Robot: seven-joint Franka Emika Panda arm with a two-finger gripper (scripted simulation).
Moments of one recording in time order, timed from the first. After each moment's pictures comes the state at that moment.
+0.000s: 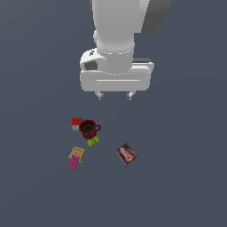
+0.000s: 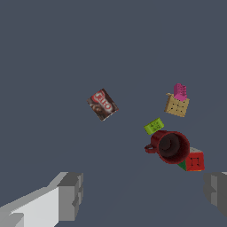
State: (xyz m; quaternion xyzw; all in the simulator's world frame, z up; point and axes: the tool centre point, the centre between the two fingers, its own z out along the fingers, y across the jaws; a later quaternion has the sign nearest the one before) arm 0.014 0.006 0.332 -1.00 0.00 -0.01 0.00
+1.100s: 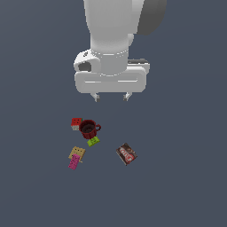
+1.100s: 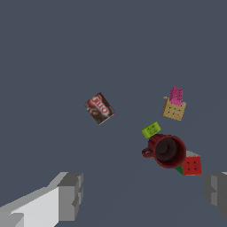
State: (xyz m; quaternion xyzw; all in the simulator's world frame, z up) arm 0.022 -0.006 0.333 -1.00 0.00 -0.02 0.01
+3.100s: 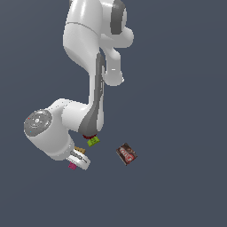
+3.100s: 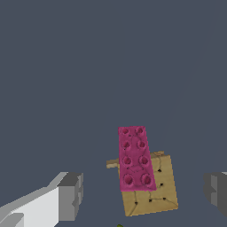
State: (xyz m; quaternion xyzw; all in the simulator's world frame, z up) arm 0.140 -0.186 0.085 -0.97 0.23 0.00 0.00
